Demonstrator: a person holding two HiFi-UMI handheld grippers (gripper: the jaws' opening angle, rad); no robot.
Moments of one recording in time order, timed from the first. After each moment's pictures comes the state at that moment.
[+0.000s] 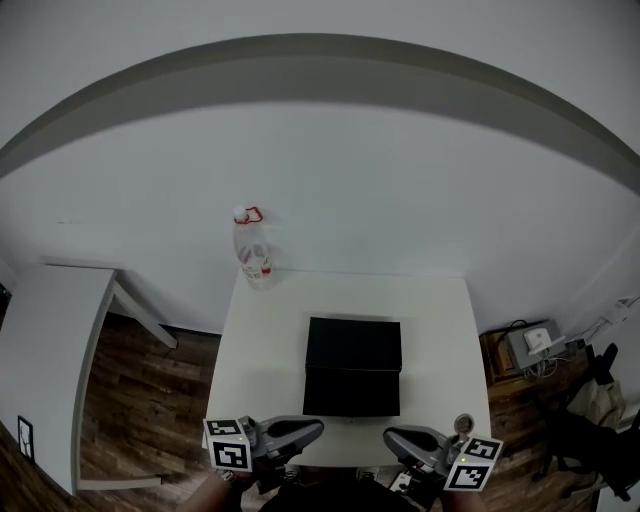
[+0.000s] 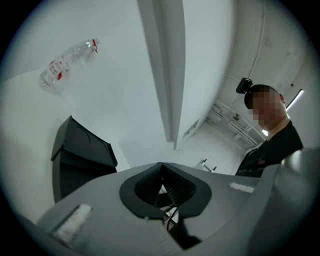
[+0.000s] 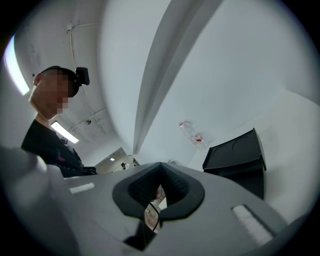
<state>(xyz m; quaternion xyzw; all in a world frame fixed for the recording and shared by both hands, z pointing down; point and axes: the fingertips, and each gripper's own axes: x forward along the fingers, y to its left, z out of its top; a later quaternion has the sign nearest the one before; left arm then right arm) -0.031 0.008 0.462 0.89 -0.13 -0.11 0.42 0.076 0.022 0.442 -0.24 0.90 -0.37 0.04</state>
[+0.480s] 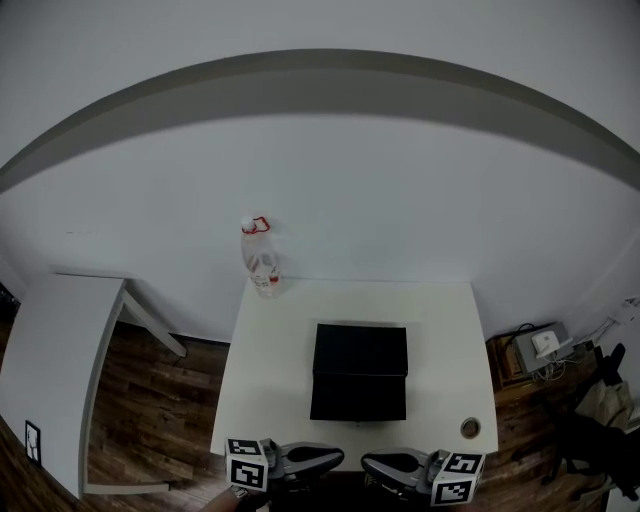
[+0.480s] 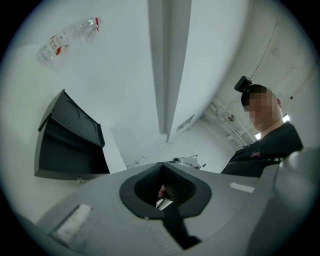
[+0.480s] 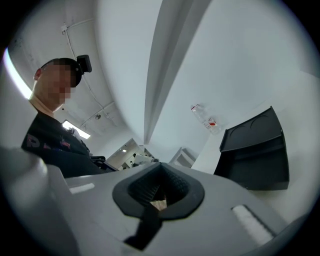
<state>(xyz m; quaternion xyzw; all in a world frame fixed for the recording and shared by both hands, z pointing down) -0.001 0.057 0.463 0.88 -0.07 -0.10 0.45 0.029 0.067 0.454 -0.16 0.91 -0.39 0.01</state>
